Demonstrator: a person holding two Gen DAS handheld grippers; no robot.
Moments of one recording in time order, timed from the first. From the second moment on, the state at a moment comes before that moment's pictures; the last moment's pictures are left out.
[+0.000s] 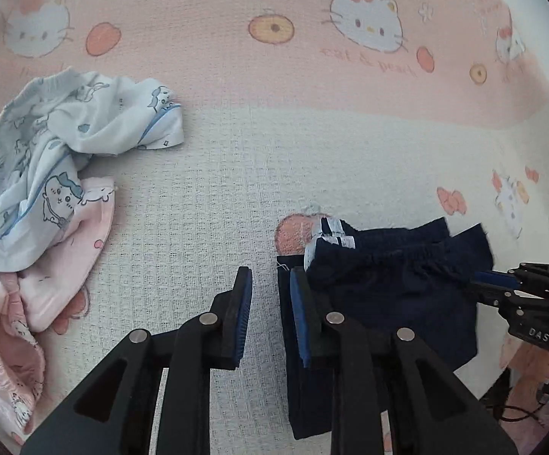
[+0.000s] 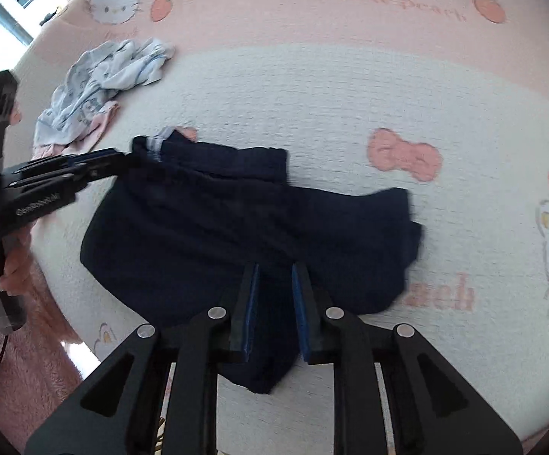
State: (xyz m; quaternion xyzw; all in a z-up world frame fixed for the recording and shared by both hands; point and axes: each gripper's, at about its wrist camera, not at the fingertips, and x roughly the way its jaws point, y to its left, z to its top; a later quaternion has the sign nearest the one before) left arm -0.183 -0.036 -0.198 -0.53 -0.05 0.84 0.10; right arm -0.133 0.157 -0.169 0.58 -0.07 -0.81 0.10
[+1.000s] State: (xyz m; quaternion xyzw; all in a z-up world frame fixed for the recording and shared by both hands) left arm -0.168 -0.055 -0.204 -0.55 -0.17 0.81 0.11; right arm -0.108 0.201 -0.146 0.55 -0.21 -0.81 0.07
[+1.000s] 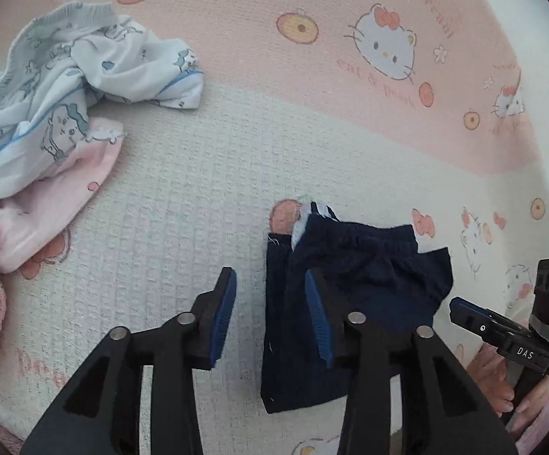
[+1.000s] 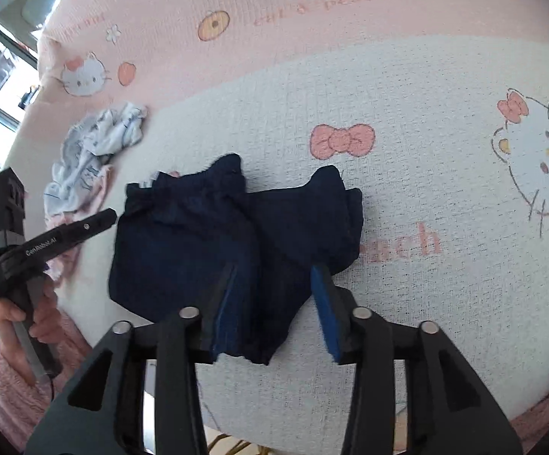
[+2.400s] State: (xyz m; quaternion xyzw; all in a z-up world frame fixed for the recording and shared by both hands) left arm -0.240 0.216 -0.079 -0.53 -0.06 0.80 0.28; right arm -0.150 0.330 -0.027 0.52 -0.23 -0.82 0.05
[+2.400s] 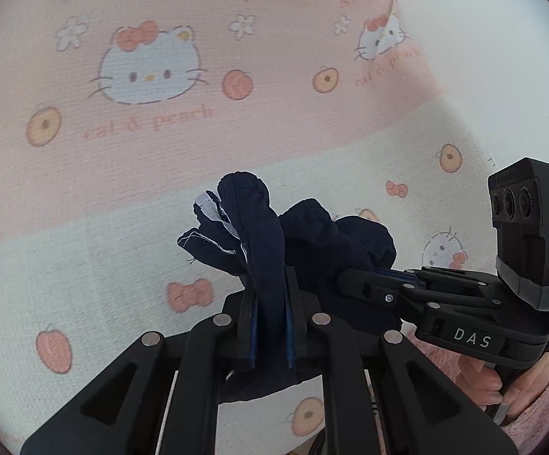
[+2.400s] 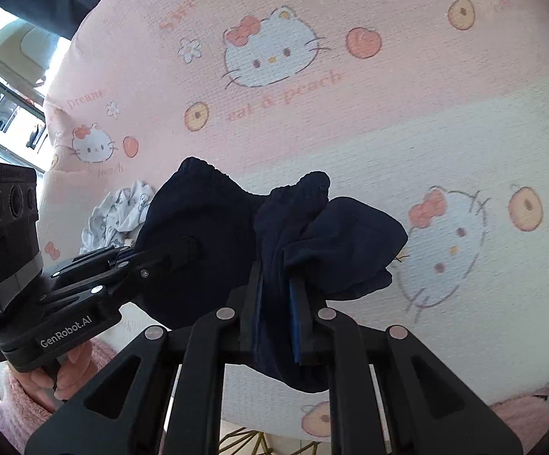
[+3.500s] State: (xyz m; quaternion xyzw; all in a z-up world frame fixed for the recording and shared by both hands) left arm -0.317 0.429 -0.178 -0.47 0.00 0.83 0.31; right arm -0.194 0.612 -0.108 0.48 -0.15 -0.86 -0.10
